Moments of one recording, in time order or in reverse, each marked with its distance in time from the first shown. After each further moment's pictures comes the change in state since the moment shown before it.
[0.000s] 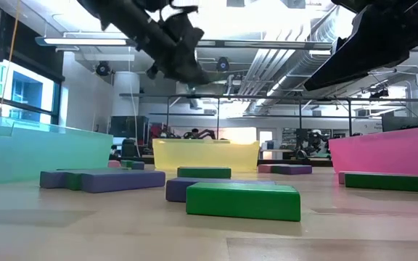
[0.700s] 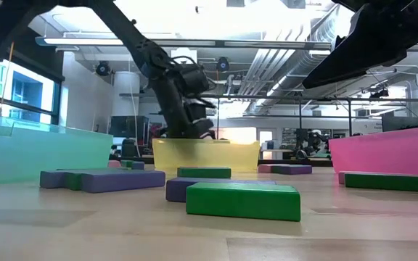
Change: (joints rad) left arm 0.341 0.507 0.319 -0.323 0.265 0.020; right arm 0.000 0.000 0.000 0.009 0.012 -0.004
